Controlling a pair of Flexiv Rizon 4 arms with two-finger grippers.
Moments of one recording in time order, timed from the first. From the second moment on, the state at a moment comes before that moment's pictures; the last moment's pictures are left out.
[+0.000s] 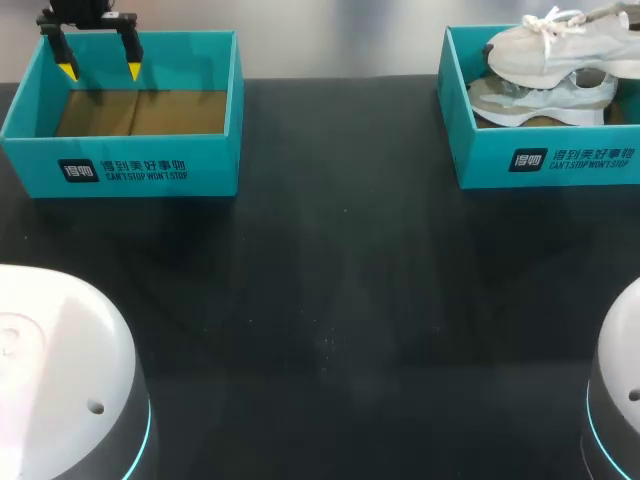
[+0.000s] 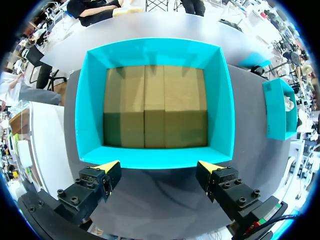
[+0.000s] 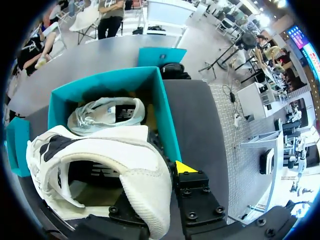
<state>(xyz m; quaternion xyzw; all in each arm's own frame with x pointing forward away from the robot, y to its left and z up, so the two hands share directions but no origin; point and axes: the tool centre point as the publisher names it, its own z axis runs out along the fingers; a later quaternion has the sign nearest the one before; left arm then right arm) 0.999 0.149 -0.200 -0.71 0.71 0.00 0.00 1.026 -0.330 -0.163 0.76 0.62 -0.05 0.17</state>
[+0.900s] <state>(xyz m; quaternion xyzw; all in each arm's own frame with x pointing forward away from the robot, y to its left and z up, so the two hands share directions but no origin) 0.999 0.149 -0.200 -0.71 0.71 0.00 0.00 0.899 -0.181 -0.109 0.79 0.59 -0.08 0.15</state>
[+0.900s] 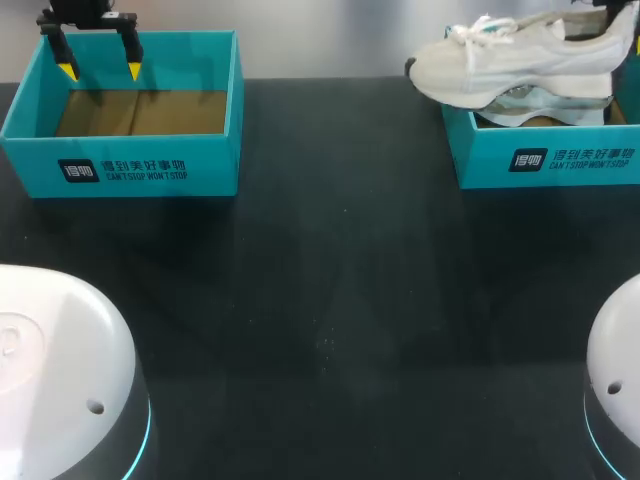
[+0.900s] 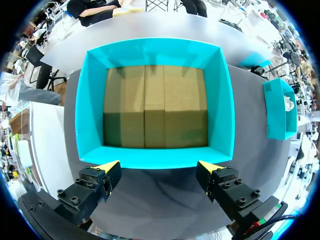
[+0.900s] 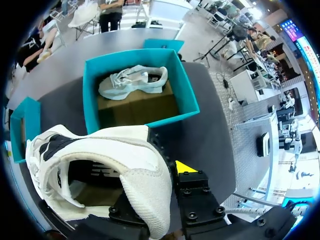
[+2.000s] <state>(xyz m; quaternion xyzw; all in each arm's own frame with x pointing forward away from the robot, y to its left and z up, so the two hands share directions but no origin) 0.999 0.149 -0.200 -0.71 0.71 0.00 0.00 0.781 -0.101 -0.148 0.79 0.59 -0.09 0.16</state>
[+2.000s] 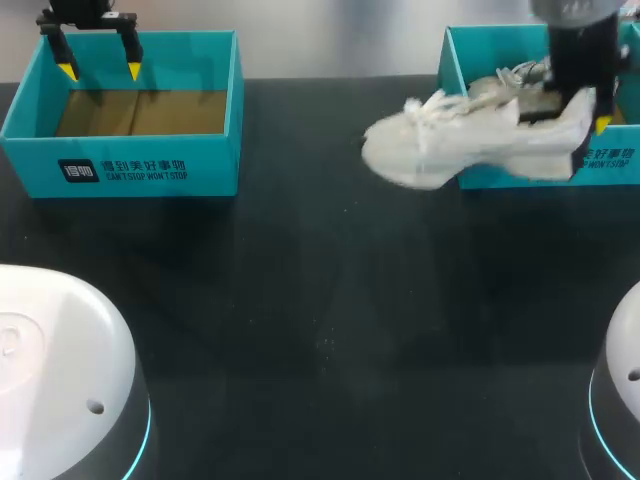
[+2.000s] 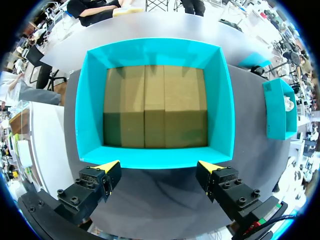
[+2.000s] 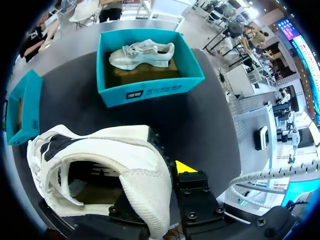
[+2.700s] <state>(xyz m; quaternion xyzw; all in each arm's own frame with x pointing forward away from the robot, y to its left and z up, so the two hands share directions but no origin) 0.999 0.149 -0.200 -0.71 0.71 0.00 0.00 0.736 -0.055 -0.173 0.77 0.62 -0.07 0.16</state>
